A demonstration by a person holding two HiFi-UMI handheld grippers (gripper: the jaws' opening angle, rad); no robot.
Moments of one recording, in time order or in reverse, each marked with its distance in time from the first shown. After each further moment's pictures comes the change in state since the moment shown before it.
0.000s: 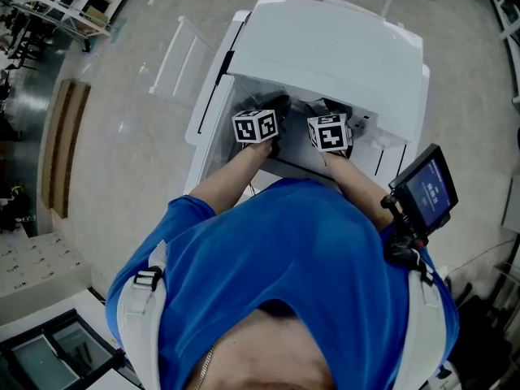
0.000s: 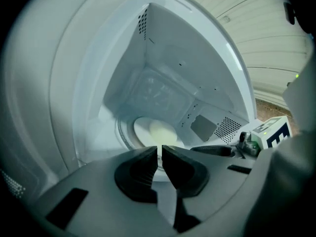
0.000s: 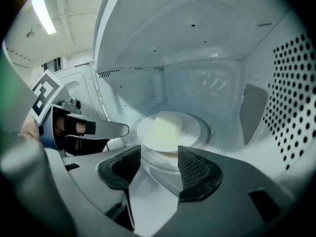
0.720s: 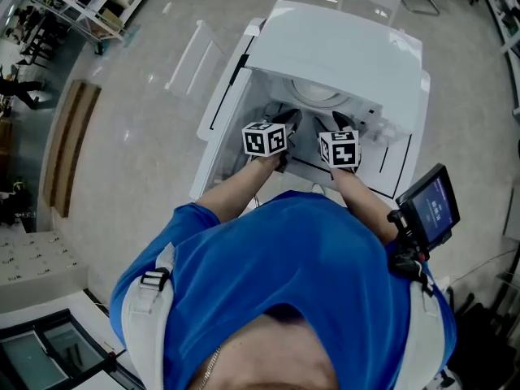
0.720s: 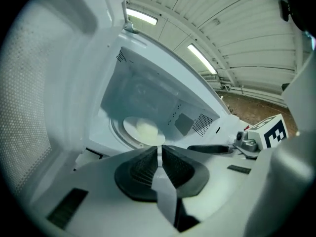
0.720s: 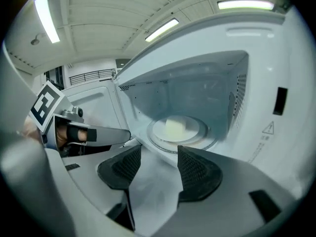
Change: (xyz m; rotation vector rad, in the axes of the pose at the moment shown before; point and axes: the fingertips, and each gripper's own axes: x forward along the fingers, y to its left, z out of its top) left arm -0.044 -0.038 -0.021 0.043 -0.016 -0.048; right arm -0.054 0.024 -0.012 0.049 -0.082 0.016
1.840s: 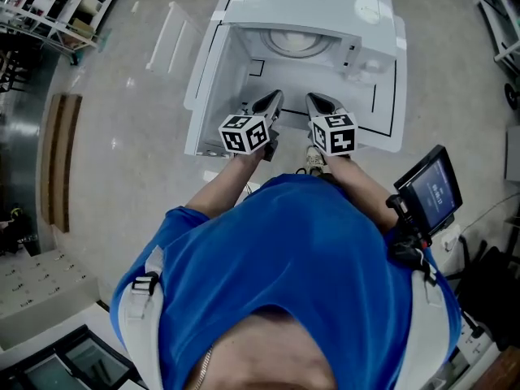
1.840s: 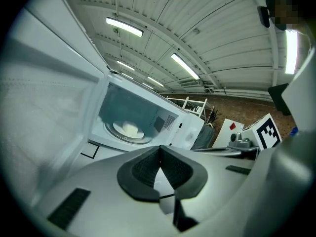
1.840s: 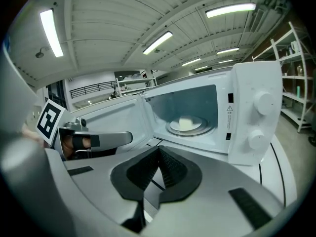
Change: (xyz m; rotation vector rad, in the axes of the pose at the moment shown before) left arm -0.121 -0.072 -0.037 0.101 -0.100 -0.113; right arm -0.116 0.084 -0.036 0.087 -0.116 0.021
